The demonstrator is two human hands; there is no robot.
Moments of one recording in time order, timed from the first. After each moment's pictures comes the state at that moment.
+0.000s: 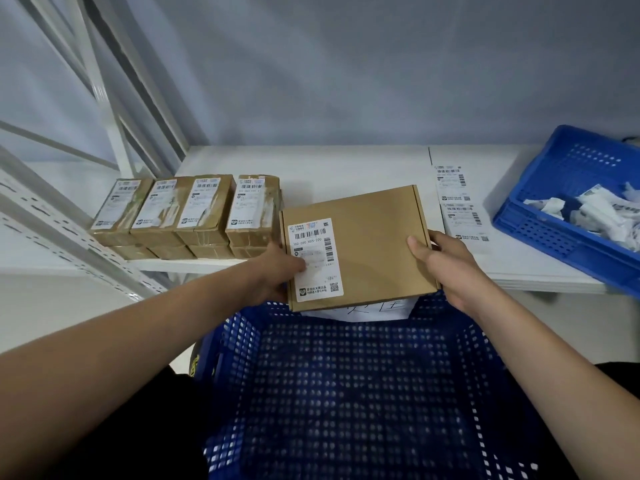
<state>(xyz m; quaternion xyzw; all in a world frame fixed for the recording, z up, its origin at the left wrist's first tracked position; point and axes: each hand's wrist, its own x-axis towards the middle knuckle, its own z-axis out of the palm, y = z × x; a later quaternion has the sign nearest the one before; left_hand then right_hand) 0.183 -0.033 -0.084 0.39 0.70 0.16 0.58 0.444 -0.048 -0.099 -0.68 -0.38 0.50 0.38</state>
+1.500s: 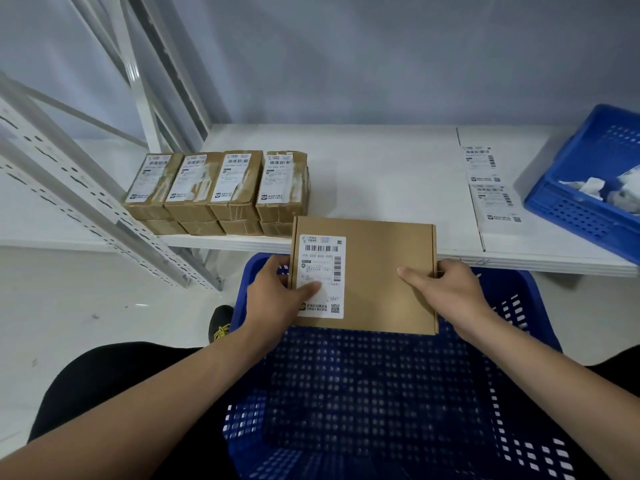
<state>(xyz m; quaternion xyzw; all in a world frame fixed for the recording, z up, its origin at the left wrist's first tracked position) 0.130 -0.121 -0.130 0.45 0.73 0.32 0.41 0.389 -0.109 -0.127 -0.74 -0.43 0.44 0.28</state>
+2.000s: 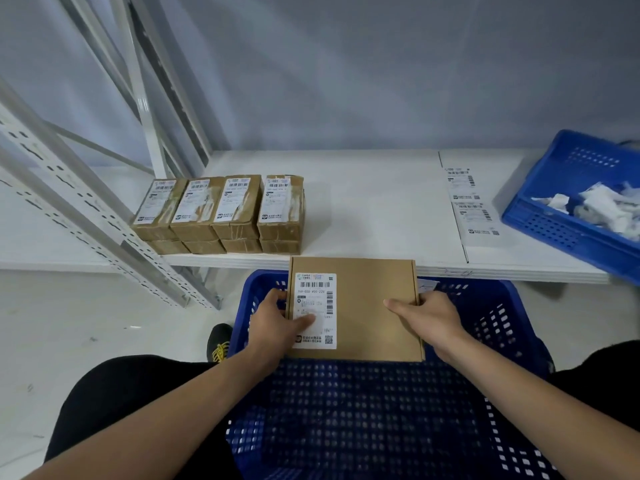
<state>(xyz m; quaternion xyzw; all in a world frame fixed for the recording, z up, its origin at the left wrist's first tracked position) 0.127 -0.141 -0.144 0.44 0.74 0.26 0.44 0.385 -0.131 -0.142 -0.74 -0.41 0.47 0.25</state>
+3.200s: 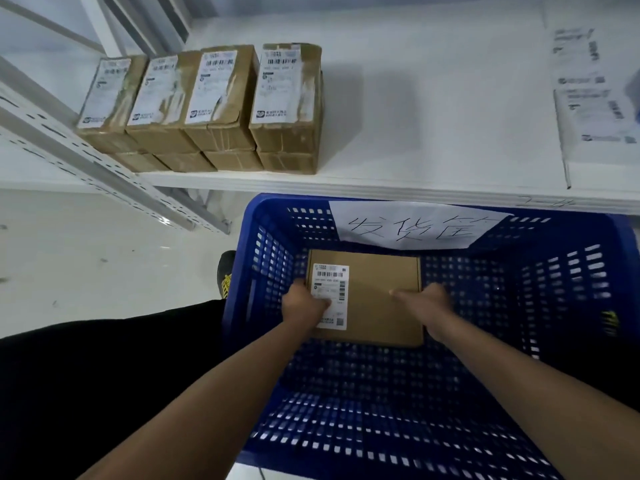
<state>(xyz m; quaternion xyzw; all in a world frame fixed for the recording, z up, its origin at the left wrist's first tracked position) 0.128 -0.135 -0.332 0.34 0.83 0.09 0.44 0.351 -0.127 -0.344 -0.78 -0.30 0.54 0.13</state>
